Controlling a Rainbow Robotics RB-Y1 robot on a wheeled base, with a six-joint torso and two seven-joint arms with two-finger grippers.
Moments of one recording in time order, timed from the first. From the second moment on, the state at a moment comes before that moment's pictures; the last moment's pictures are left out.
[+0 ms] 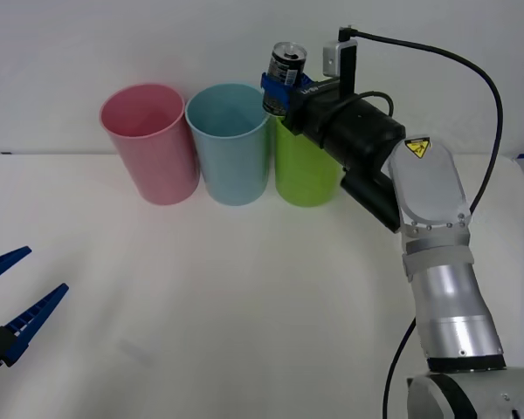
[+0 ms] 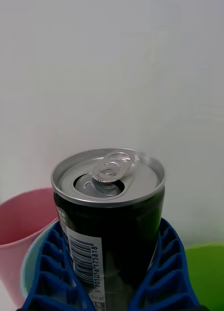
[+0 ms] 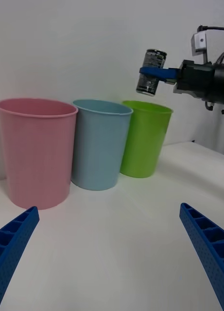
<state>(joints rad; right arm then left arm) -0.63 0.02 -0.16 -1.38 1.91 -0.61 -0.52 0.35 0.40 0.52 -1.66 -0.96 -1.22 0.00</state>
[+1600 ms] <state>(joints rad) -0.87 0.02 -0.01 -1.01 1.80 -0.37 -0.48 0.35 0.40 0.52 -1.66 -0.96 -1.22 0.00</state>
